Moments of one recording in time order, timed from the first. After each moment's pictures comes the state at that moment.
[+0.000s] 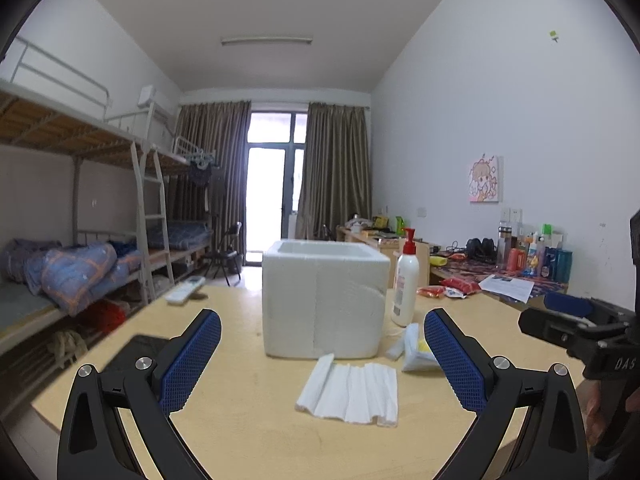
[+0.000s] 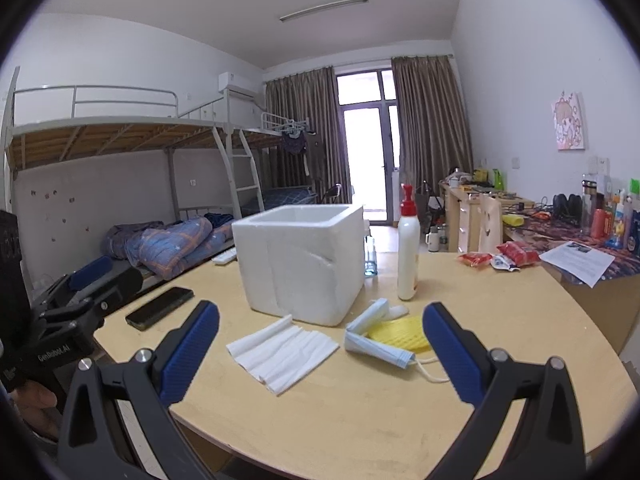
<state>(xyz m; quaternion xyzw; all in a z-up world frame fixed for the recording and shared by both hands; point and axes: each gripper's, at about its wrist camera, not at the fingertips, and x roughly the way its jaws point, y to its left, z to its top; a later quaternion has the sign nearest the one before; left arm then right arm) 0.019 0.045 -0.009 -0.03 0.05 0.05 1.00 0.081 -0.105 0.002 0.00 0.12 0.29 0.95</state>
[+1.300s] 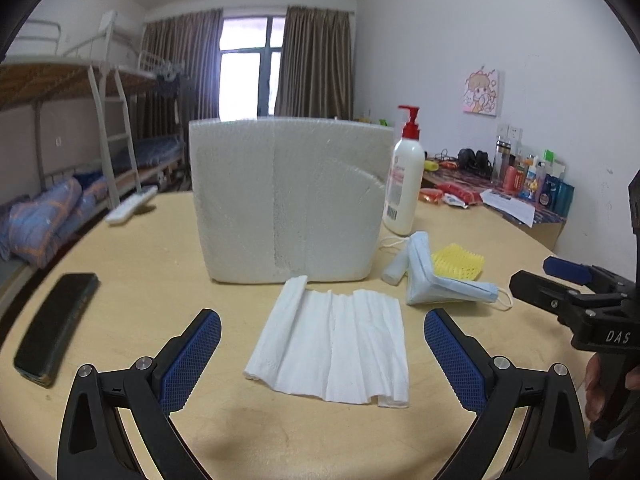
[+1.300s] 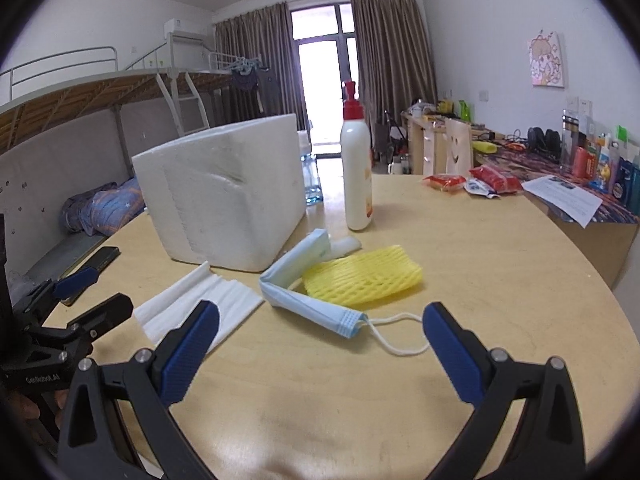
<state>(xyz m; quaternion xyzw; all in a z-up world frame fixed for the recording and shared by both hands) 0.134 0.040 -0.057 -0.04 0.24 0.00 0.97 0.172 -0.107 -0.040 -0.01 0.25 0.22 0.94</state>
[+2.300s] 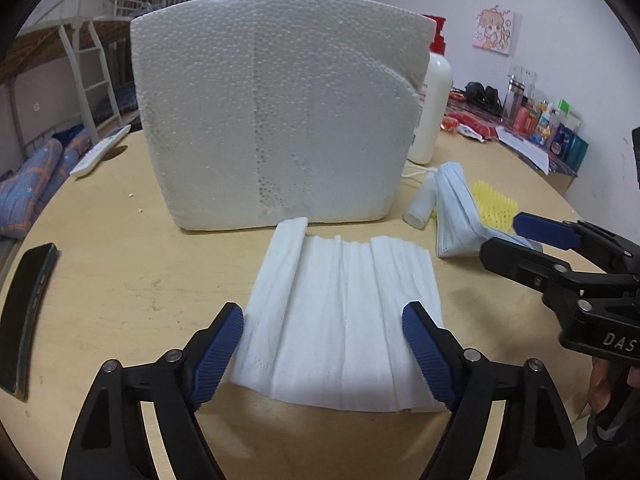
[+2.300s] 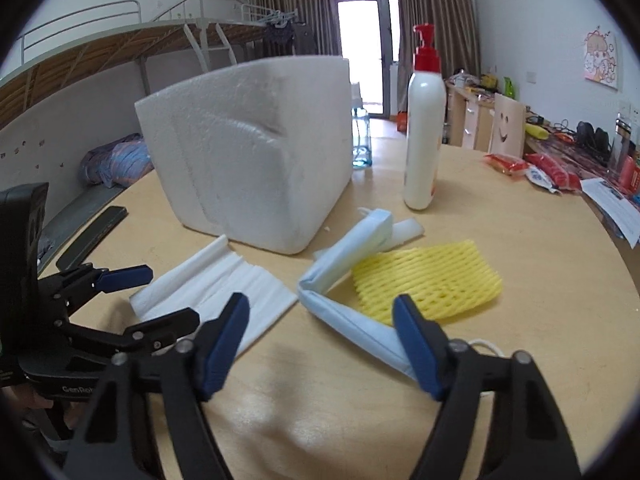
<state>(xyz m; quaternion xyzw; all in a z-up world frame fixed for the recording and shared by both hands) 0.189 0.047 -0.083 -0.03 0.38 -0.01 0.92 0.212 -0.057 -0.055 -0.06 0.32 0.28 0.90</state>
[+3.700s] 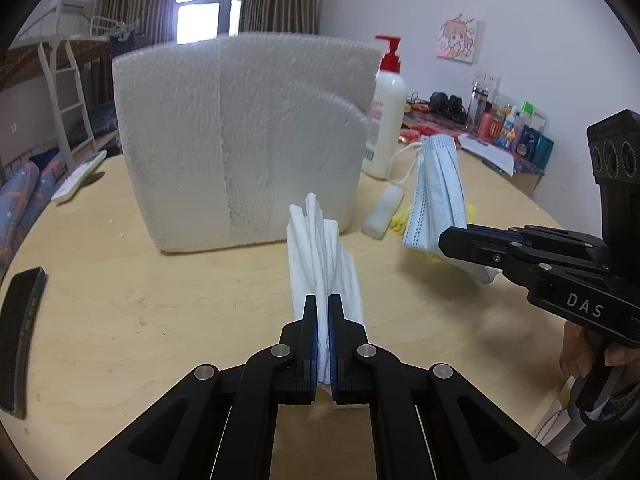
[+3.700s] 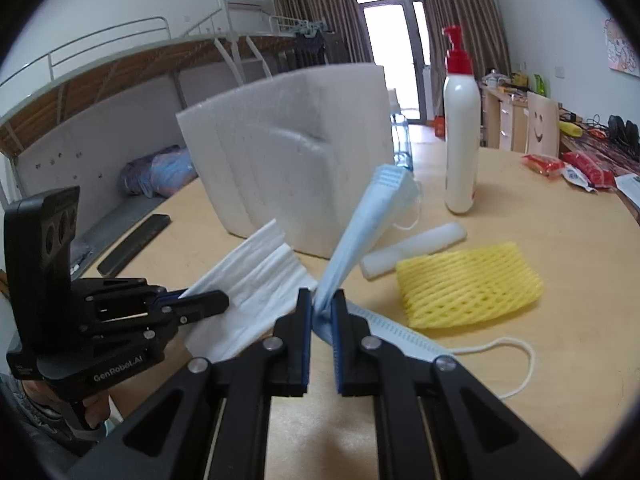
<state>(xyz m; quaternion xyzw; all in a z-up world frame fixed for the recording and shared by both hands) 0.171 0.042 -0.065 -0.02 0.34 -0.07 0.94 0.205 -0.063 -0.049 -0.02 0.31 0.36 0.88</state>
